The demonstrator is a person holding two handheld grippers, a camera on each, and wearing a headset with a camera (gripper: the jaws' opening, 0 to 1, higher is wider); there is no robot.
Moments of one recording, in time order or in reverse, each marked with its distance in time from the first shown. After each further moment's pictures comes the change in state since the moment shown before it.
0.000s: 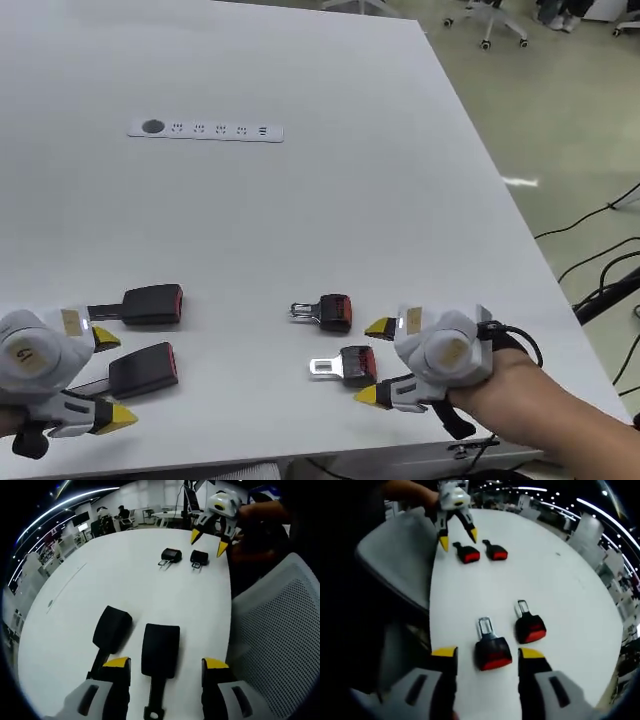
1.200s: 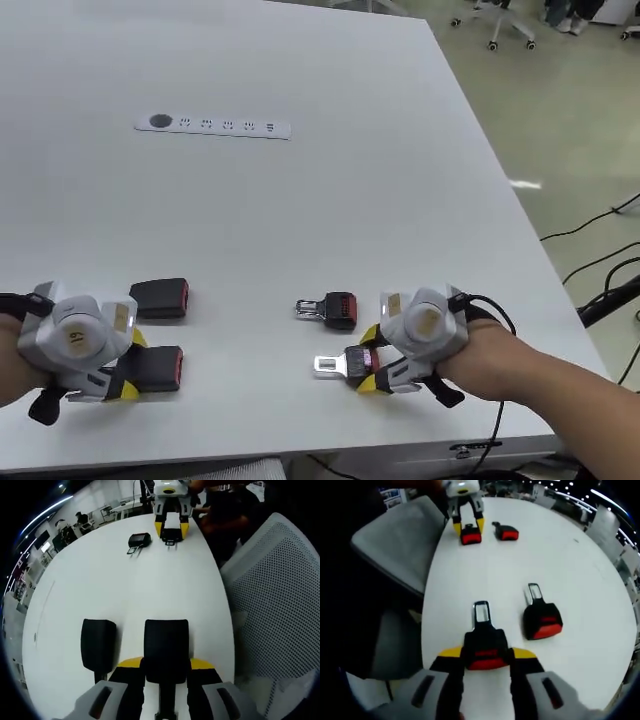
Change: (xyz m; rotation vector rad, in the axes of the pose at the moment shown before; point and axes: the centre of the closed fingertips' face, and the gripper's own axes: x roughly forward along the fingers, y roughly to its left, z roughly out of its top) left arm 0.021 0.000 -0.011 0.292 0.129 -0.147; right arm 0.029 -0.006 -0.021 -0.012 0.091 0.146
